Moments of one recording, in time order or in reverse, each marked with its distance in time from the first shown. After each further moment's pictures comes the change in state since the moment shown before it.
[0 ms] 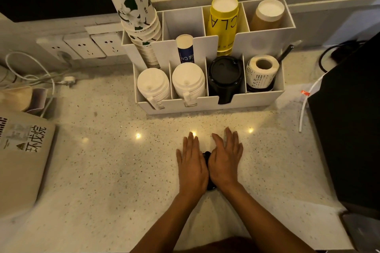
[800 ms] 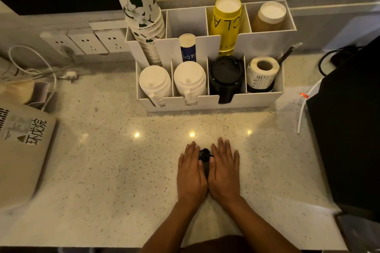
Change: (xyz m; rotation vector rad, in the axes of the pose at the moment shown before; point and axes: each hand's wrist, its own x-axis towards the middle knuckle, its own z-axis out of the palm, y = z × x) left_hand -0.024 -0.016 0.017 -0.054 0.094 0.033; right_hand -0.036 0.021 -0.001 -0.024 -0.087 -0.152
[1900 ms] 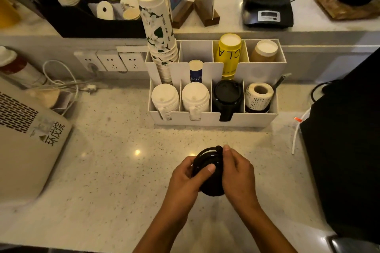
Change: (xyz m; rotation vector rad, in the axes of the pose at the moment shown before) left_hand -0.018 0.112 -0.129 -0.866 -0.201 -0.331; right_hand 0.003 -0.083 -0.131 0.717 0.103 0.157
